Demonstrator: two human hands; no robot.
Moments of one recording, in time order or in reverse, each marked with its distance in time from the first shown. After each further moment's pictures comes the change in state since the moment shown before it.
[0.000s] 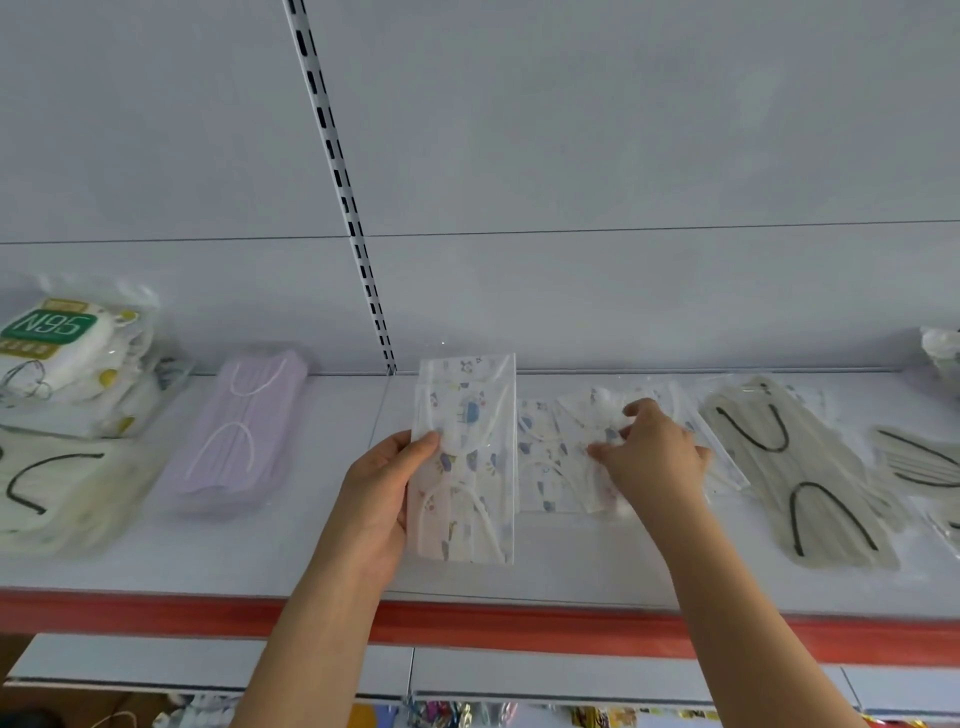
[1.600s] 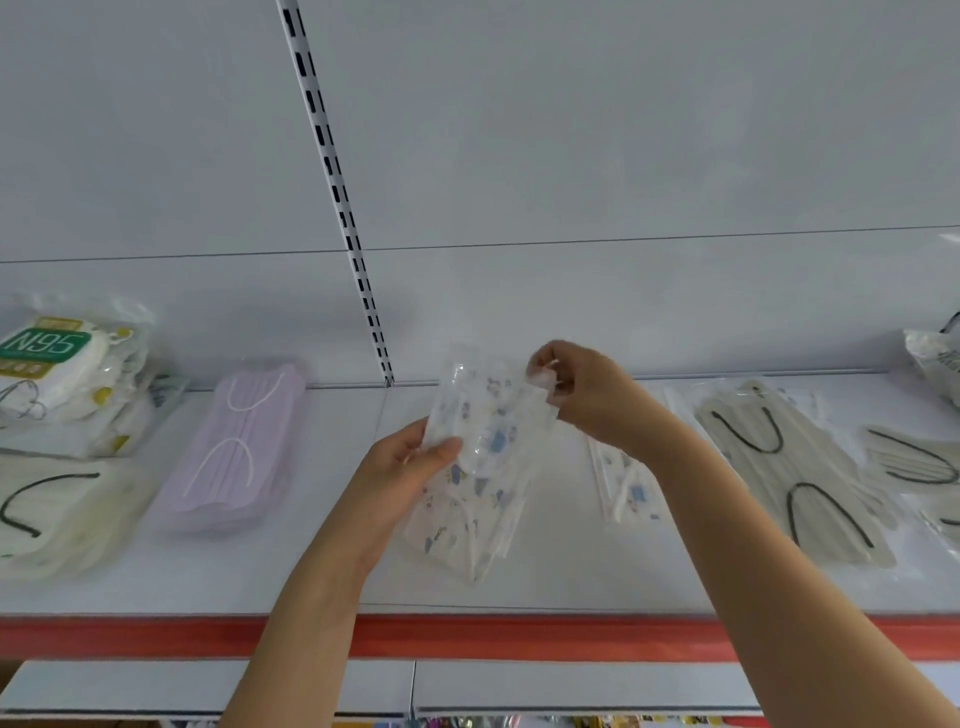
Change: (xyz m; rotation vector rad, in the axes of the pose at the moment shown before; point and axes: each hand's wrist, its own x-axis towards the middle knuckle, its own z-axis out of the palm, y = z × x) left_hand 0.016 0.014 -0.004 0.347 -0.193 0.096; right_hand 0.027 -0.050 -0.025 0.414 -0.322 -0.532
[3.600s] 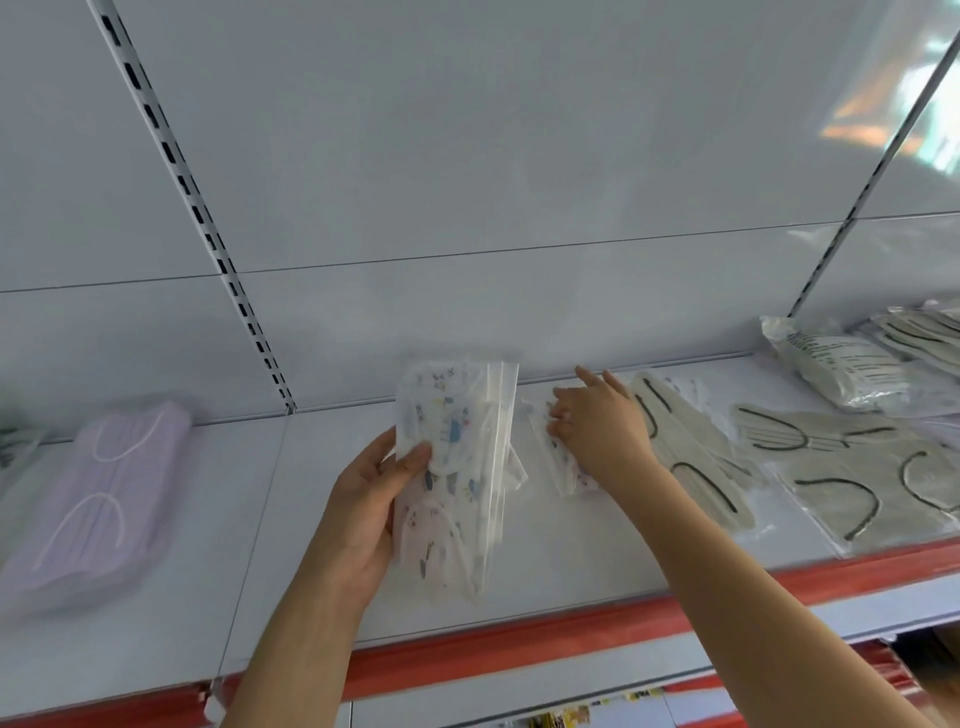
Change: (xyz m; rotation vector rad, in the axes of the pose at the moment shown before) left_hand 0.007 -0.002 0.069 -0.449 -0.072 -0.066; right_hand -0.021 0.100 -0.045 -0.876 0.152 0.183
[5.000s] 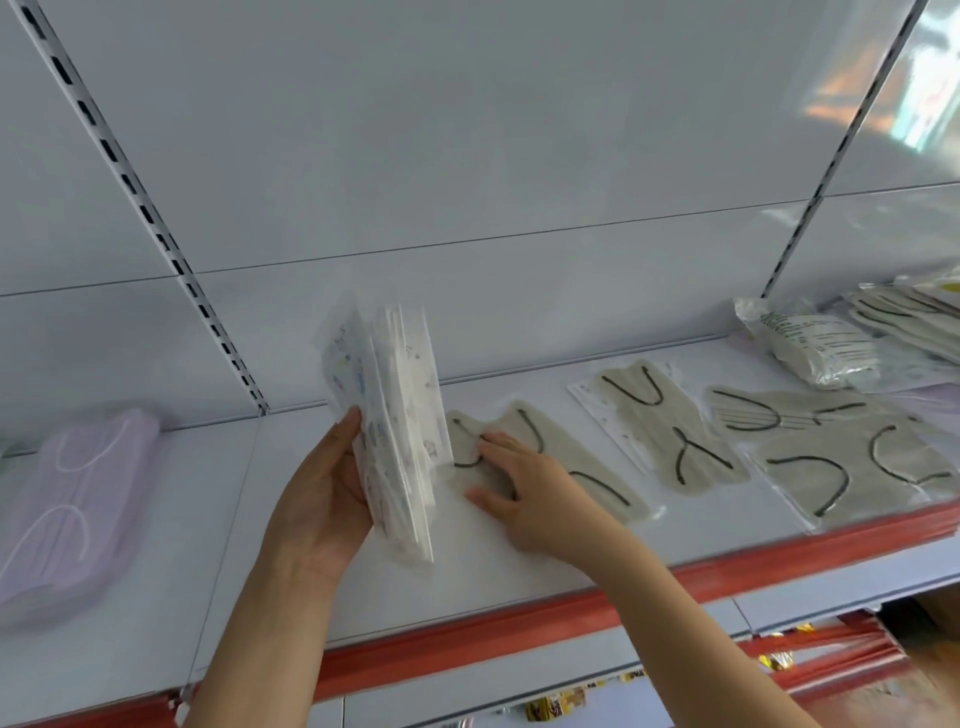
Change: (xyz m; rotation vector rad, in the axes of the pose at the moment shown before) left_hand 0.015 0.004 0.000 -0.265 -0.015 -0.026; right_hand -0.078 -0.046 -0.002 0.562 -0.219 -0.103
